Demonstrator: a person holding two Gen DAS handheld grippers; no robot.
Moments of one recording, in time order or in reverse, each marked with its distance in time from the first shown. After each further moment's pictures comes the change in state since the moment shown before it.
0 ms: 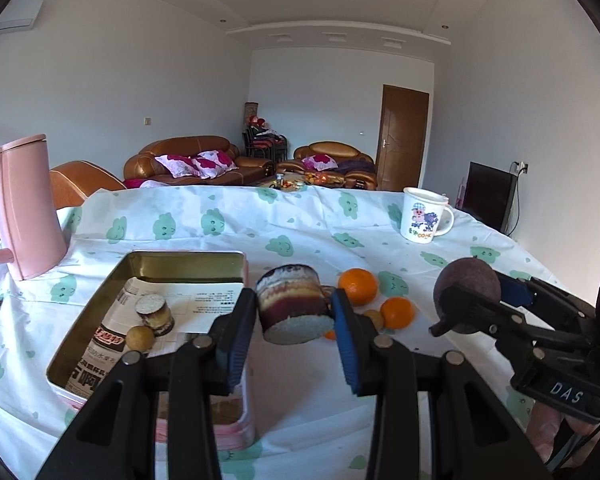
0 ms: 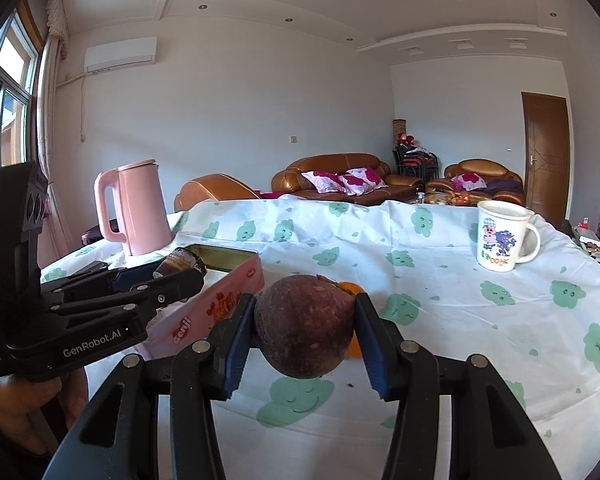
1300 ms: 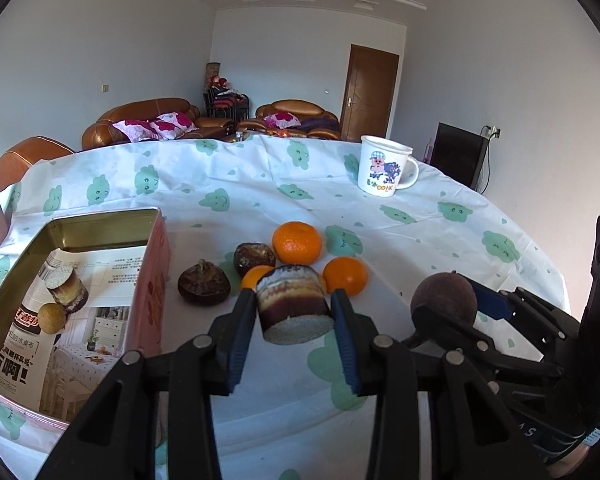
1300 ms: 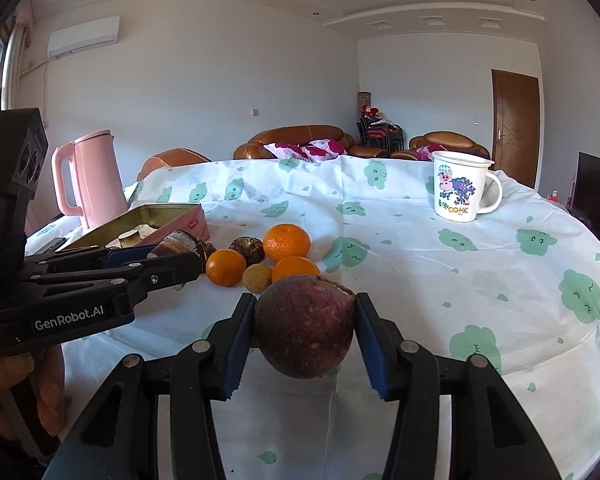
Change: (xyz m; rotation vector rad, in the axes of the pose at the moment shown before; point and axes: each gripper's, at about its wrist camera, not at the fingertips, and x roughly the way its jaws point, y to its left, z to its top) left arm 0.047 -0.049 -0.016 0.042 0.161 -0.152; right arm -0.002 -0.035 -0.047 0.043 0.084 -0.170
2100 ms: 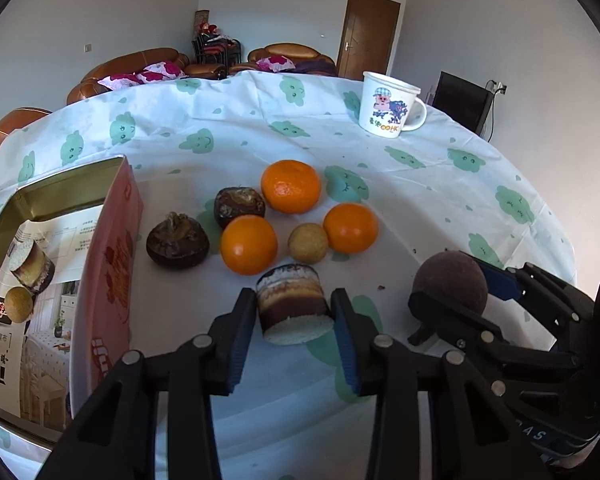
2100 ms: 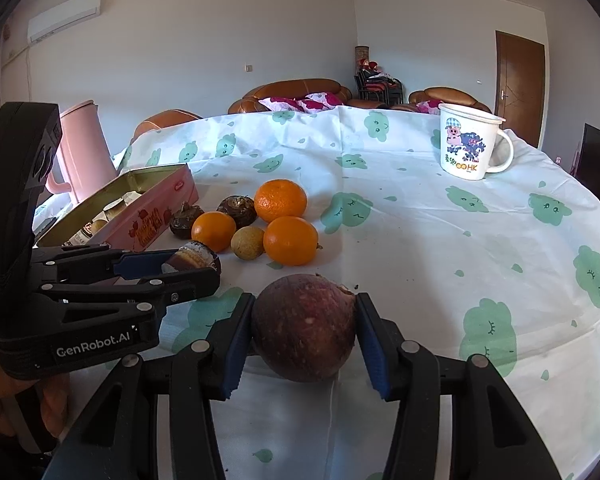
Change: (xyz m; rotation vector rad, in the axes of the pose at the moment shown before) left arm 0.039 -0.002 -0.002 0.006 0.228 -0.025; right arm 0.024 -0.005 0.002 0.028 0.176 -0.007
